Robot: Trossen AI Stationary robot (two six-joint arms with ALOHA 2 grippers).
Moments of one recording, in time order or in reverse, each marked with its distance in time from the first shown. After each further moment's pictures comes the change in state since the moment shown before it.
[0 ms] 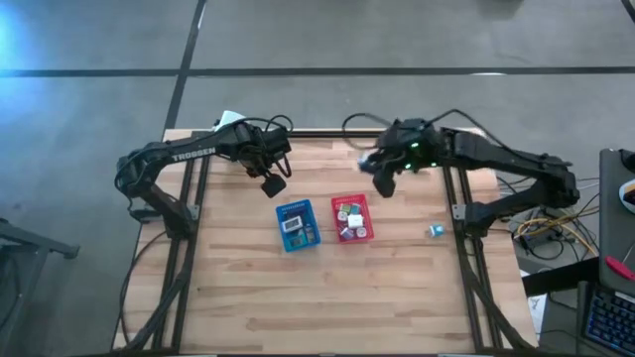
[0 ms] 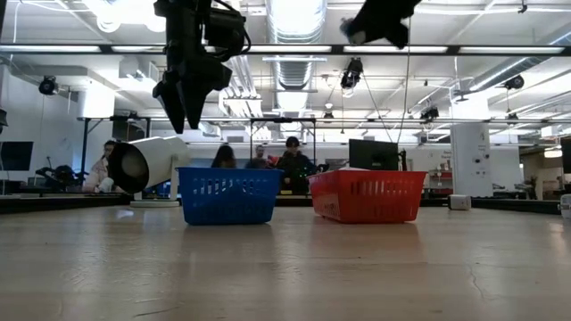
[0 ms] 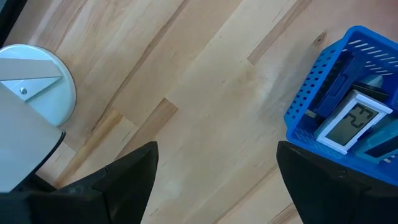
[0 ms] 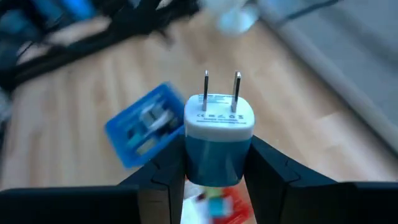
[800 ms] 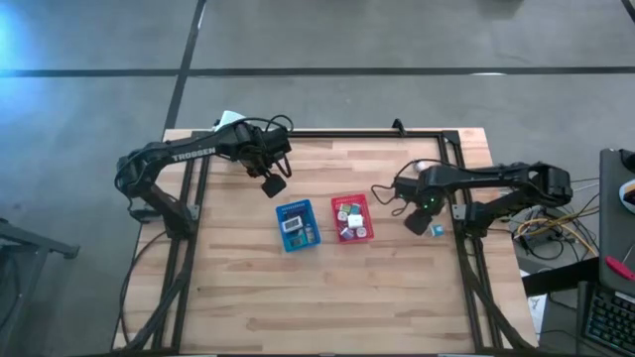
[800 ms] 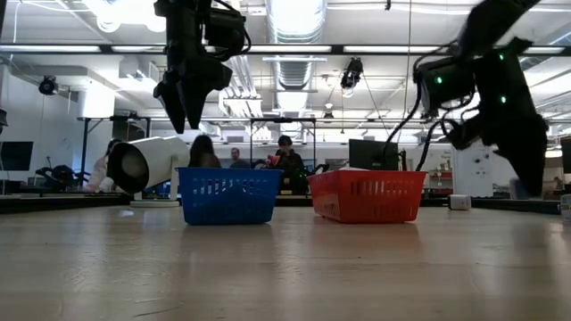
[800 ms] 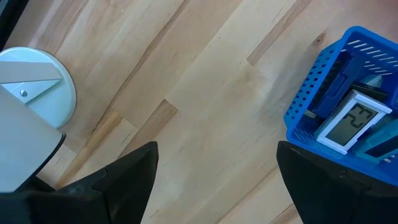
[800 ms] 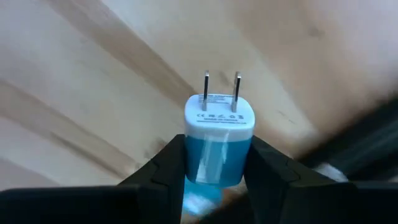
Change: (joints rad) left arm 0.000 0.000 0.000 0.003 0.000 0.008; right arm -0.045 0.069 -0.647 -0.387 -0.029 0.265
